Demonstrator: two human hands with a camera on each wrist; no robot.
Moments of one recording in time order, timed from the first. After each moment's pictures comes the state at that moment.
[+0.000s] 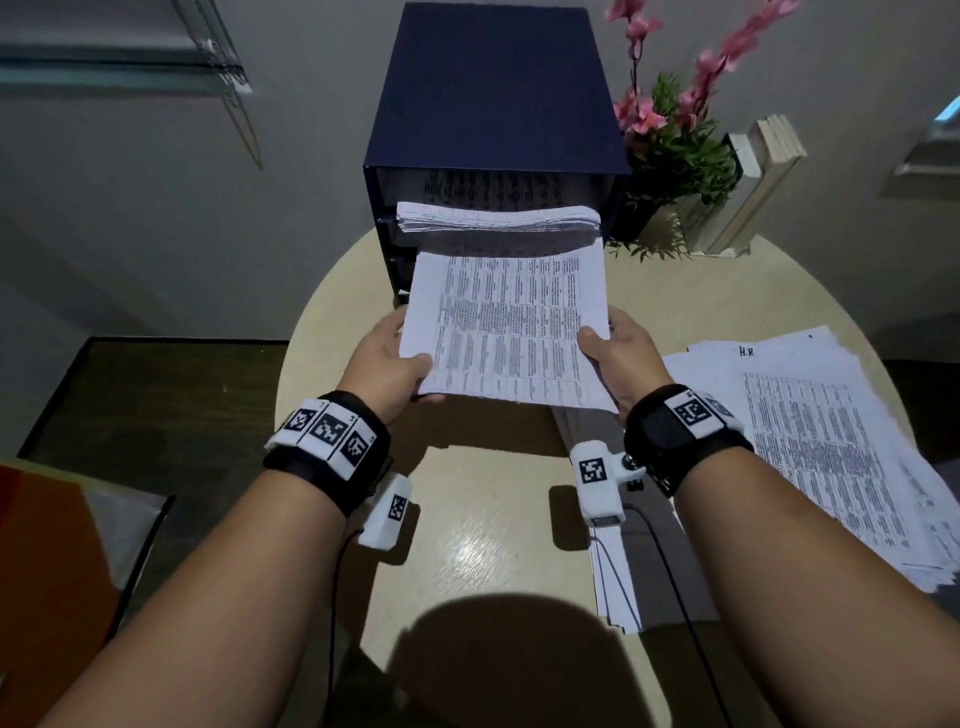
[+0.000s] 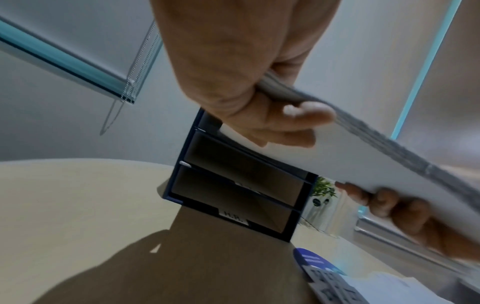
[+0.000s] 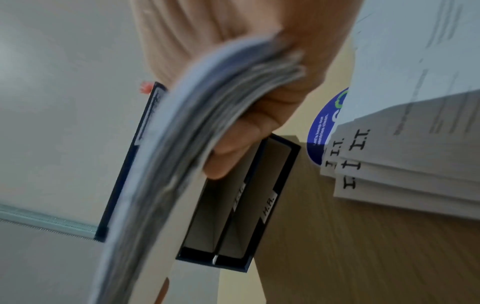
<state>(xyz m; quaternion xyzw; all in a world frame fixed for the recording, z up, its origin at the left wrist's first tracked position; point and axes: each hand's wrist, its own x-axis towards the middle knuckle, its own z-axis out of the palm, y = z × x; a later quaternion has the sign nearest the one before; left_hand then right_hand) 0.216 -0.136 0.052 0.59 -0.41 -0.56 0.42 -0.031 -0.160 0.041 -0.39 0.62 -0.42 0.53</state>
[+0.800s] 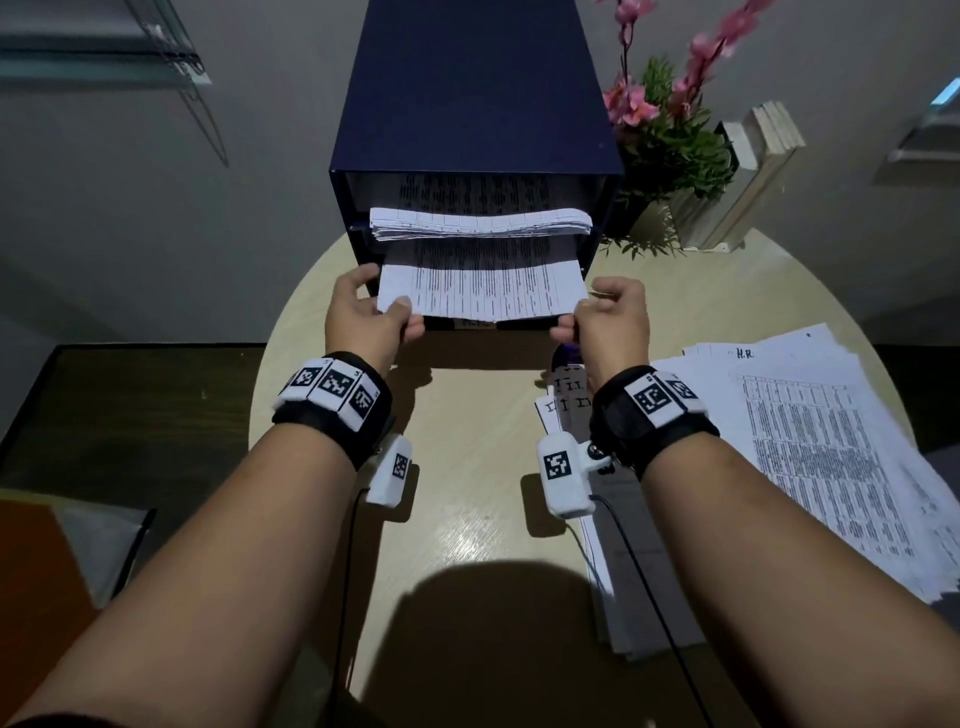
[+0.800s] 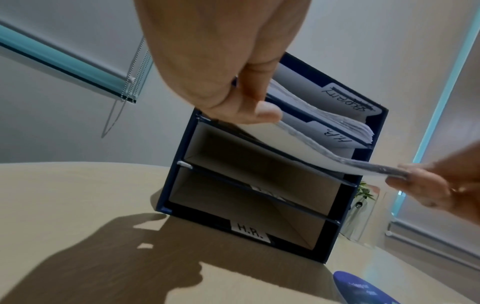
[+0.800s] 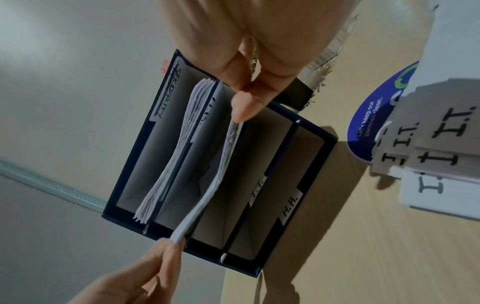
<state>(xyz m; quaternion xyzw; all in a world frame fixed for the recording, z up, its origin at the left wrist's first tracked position) 0.208 -0.211 0.034 0.65 -0.33 -0.45 0.52 -0.014 -0.200 0.042 -0.31 0.66 -0.54 0.43</state>
